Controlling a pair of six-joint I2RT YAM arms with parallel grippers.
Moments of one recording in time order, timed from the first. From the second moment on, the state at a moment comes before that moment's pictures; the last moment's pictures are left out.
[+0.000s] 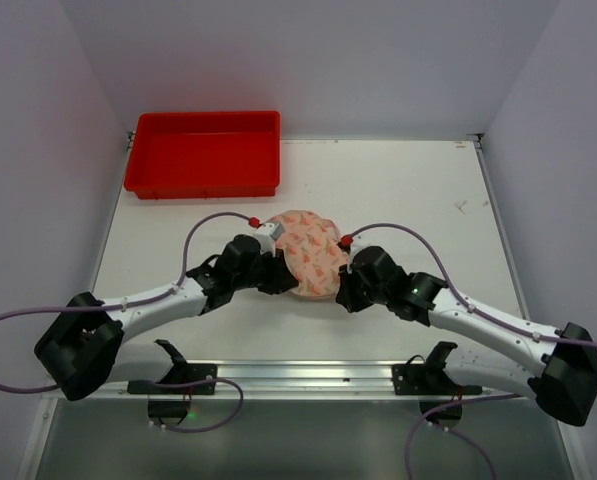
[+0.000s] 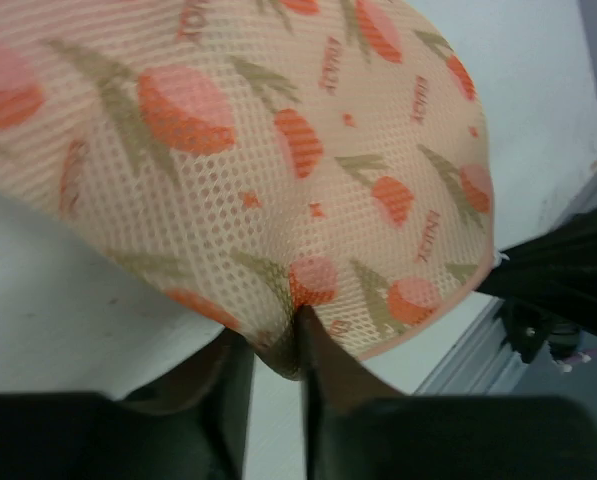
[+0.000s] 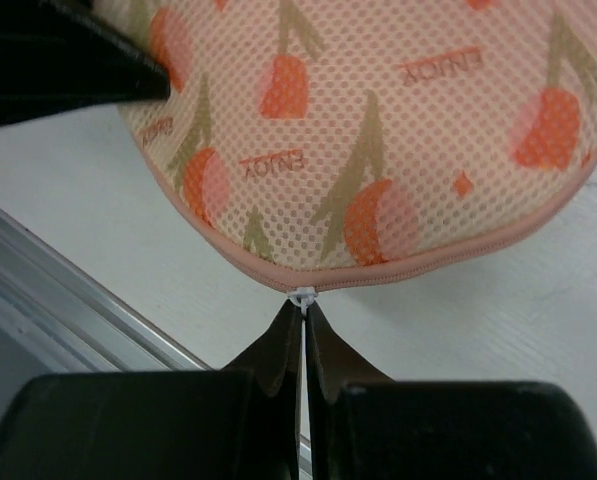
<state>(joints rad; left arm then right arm) -0.75 1.27 0.56 0.11 0.19 -0.59 0.87 1.02 0.65 -0.42 0.03 0.48</state>
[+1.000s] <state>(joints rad) -0.62 1.10 0.31 0.13 0.09 -1.24 0.99 1.58 0.99 -0.27 -0.13 0.52</state>
